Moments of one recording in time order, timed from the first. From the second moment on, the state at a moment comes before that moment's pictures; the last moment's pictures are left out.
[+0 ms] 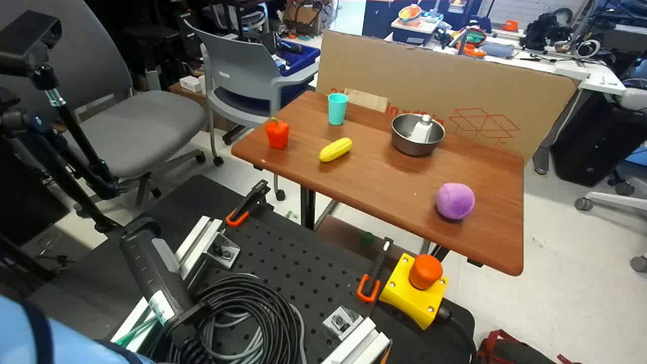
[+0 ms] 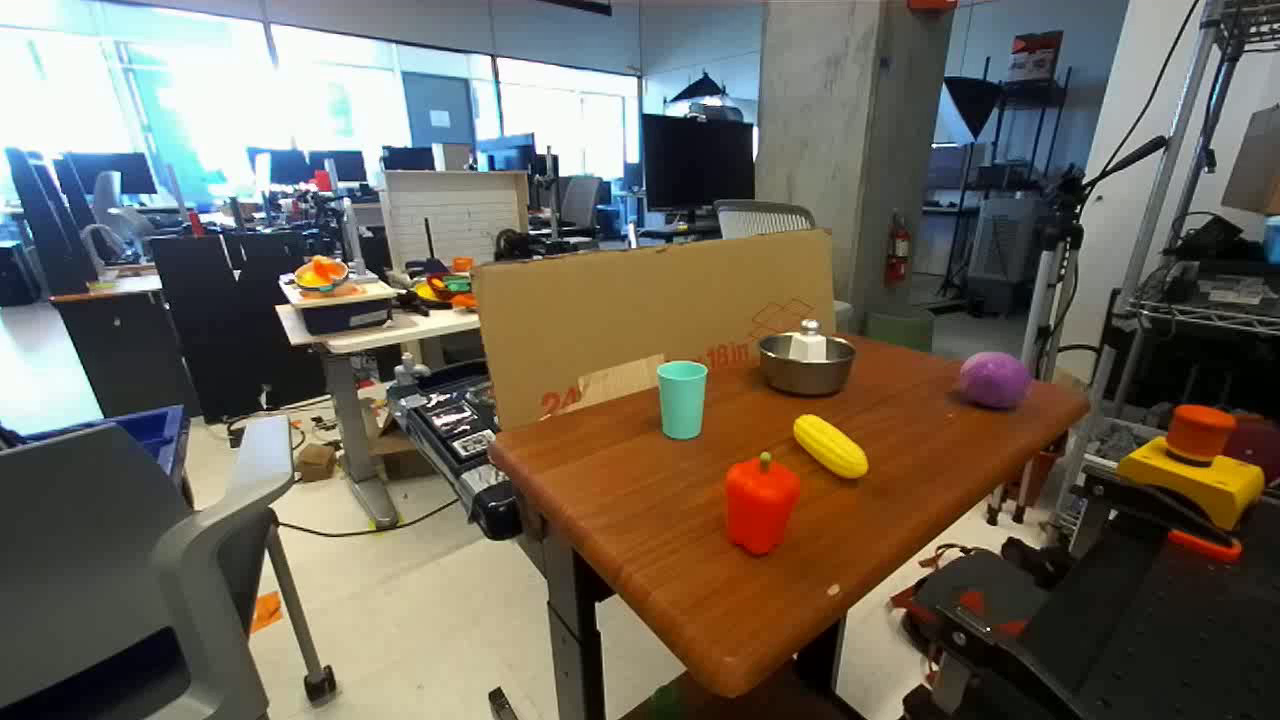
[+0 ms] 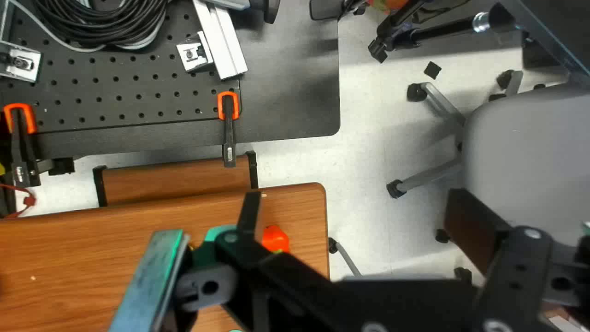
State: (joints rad) arm 0.19 -0.55 0.16 -2.47 0.32 1.83 0.22
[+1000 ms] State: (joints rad) arm 0.04 -0.29 0.15 -2.33 0.18 1.99 0.30
